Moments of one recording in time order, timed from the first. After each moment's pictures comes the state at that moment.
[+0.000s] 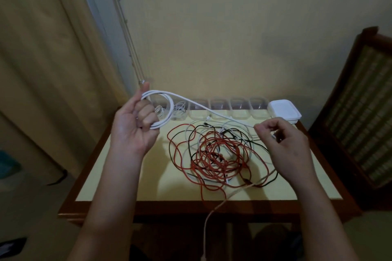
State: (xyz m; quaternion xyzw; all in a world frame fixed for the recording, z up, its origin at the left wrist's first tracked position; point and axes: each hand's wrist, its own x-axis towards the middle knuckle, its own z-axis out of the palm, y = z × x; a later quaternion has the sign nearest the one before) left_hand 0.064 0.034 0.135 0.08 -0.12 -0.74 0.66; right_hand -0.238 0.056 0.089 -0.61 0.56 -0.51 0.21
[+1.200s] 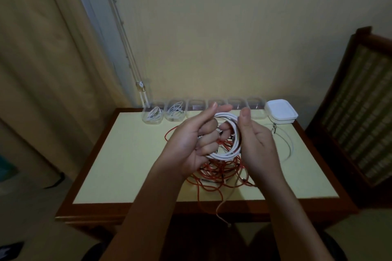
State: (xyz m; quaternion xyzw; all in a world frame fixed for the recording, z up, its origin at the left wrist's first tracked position) left_hand -0.041 0.062 0.140 0.27 -0.33 -0.76 0.49; right_hand -0.175 0.074 0.112 -0.56 0.49 -0.56 0.36
